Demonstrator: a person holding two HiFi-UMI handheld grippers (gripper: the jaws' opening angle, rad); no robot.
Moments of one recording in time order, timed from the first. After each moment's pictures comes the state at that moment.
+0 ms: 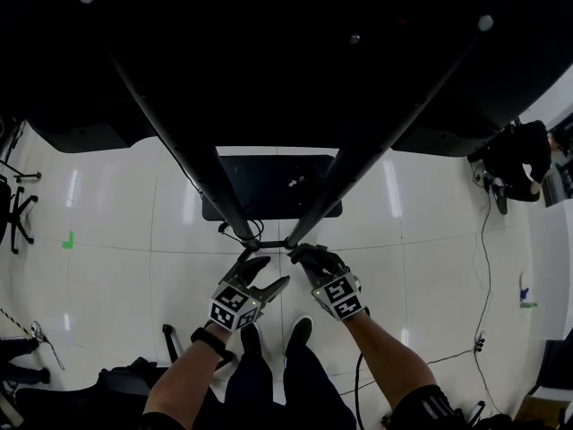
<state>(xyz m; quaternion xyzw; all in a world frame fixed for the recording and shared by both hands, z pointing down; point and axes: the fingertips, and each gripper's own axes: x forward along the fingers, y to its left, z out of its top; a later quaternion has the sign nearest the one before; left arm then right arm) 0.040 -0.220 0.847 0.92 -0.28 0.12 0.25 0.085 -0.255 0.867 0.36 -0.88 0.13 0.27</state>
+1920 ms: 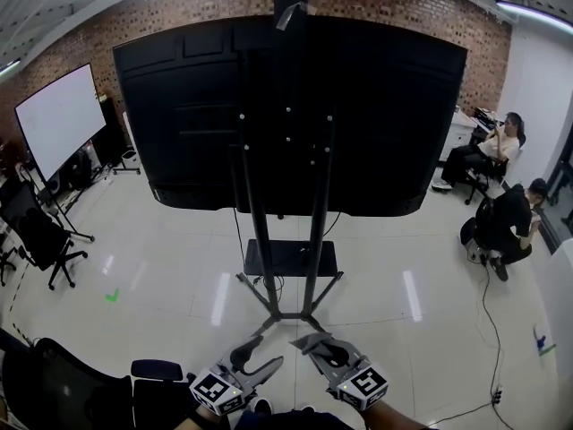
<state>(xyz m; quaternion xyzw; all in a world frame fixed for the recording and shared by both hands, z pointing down) 0.008 0.103 0.509 0.93 -0.35 -0.04 0.09 0.083 0.087 0.507 0.31 -0.95 0.06 0.02</state>
